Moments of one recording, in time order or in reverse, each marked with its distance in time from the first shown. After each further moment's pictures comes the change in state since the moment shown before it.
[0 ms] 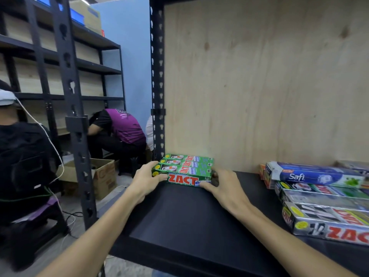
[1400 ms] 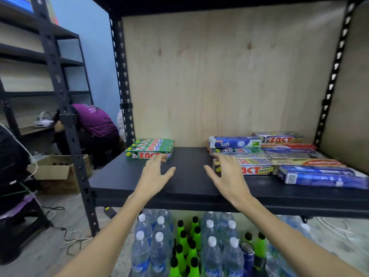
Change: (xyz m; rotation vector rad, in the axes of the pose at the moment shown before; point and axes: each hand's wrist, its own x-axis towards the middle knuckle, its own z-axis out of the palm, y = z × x) left_hand -0.165 0.078 0.048 0.143 -0.080 0.410; right_hand -0.173 -0.003 -0.131 -0.246 0.275 0.024
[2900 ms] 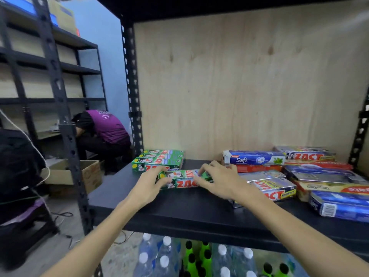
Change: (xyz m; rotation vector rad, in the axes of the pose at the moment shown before) left_hand 0.037 -0.026 -0.025 0.151 -0.141 -0.070; right_hand 0.080 -0.022 0.024 -0.193 -0.542 -0.115
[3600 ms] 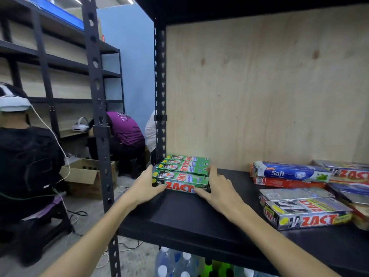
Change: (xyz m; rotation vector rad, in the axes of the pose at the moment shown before) left_hand 0.016 -0.083 -0.044 -0.121 0.013 -0.261; right_hand 0.055 -0.073 0.050 0.244 0.117 0.038
